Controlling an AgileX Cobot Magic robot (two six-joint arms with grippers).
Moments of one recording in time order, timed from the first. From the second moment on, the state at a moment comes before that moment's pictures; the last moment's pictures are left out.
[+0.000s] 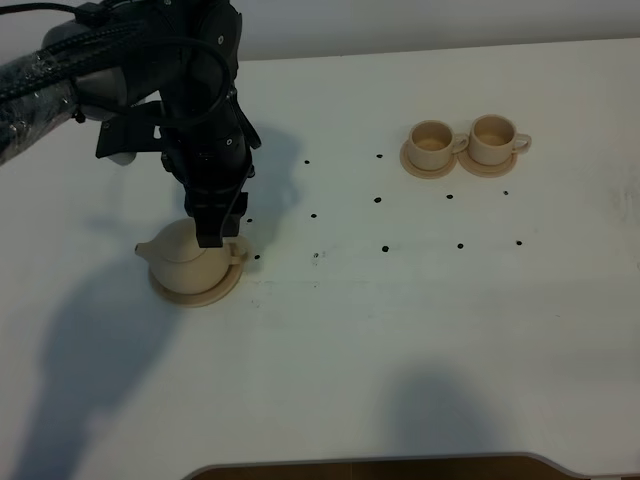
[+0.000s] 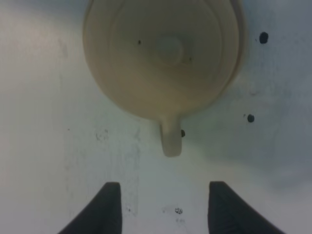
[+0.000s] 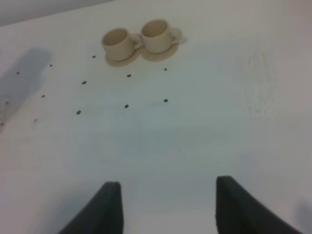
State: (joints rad) left arm -0.51 2.01 -1.61 0.04 1.18 -2.09; right arm -0.08 -0.01 -0.49 0.20 1.06 0.06
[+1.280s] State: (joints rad) left arm -0.48 2.09 -1.55 0.06 1.11 -2.09; right arm -0.08 -0.01 -0.49 0.20 1.06 0.06
